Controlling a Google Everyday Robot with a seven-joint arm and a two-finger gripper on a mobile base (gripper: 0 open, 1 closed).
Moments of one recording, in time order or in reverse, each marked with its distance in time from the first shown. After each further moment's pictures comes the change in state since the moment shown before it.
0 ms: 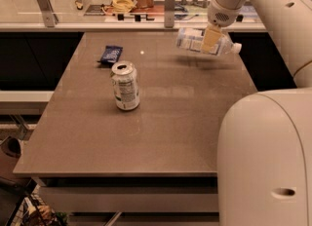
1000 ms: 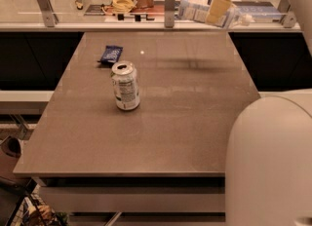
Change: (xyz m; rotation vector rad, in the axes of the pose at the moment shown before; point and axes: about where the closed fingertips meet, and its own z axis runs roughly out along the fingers) arm -0.022 -0.024 -0.100 0.173 -0.080 -0.006
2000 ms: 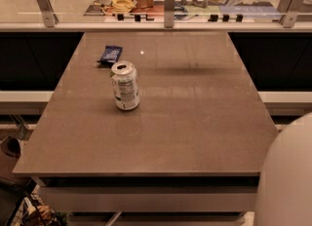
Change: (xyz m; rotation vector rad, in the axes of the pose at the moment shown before) arm -0.029 -0.016 -0.064 0.136 -0.166 -0.064
